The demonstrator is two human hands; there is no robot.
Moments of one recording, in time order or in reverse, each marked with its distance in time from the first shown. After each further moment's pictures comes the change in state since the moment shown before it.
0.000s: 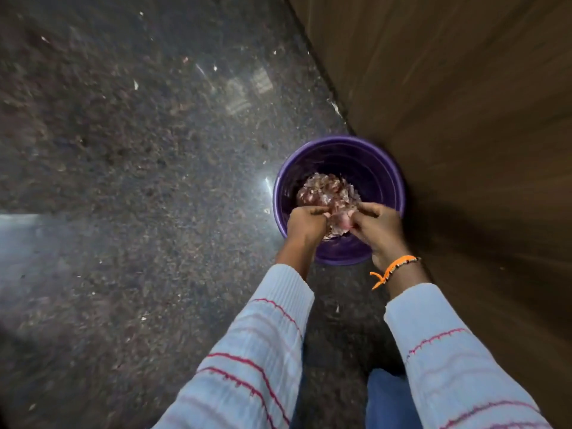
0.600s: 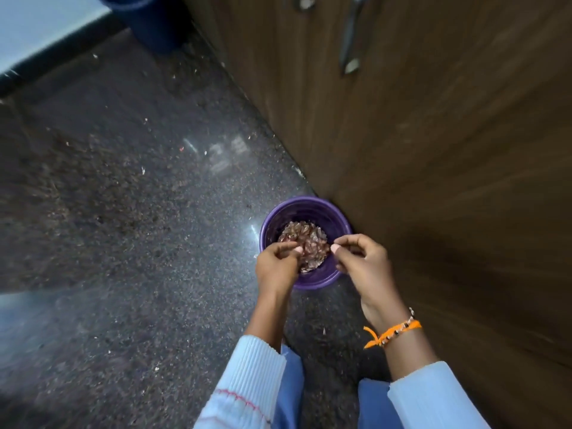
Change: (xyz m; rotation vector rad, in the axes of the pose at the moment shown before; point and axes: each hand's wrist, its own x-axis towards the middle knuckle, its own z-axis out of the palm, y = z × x) left_hand -0.170 0.079 -0.028 -0.058 0.092 0.156; right_hand -0.170 -0.106 -0.070 0.157 0.024 -0.242
